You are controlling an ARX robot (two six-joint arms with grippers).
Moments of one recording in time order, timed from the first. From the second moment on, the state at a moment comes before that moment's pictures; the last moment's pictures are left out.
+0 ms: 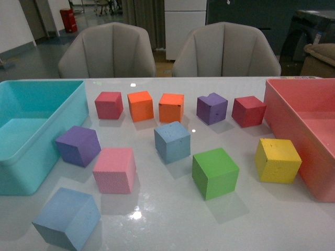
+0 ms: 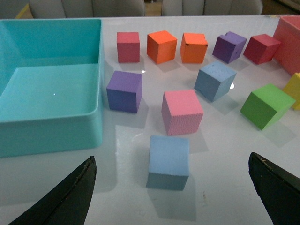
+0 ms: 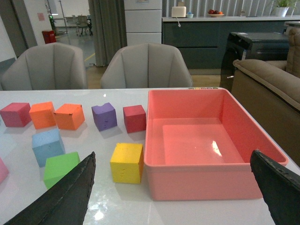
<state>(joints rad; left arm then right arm) -0.08 0.39 0.15 -0.10 0.07 -0.04 0.00 0.00 0.01 0.00 0.00 0.00</state>
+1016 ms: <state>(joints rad) -0.19 1.62 0.40 0.55 0.03 -0.07 0.00 0.00 0.01 0.00 0.00 0.00</state>
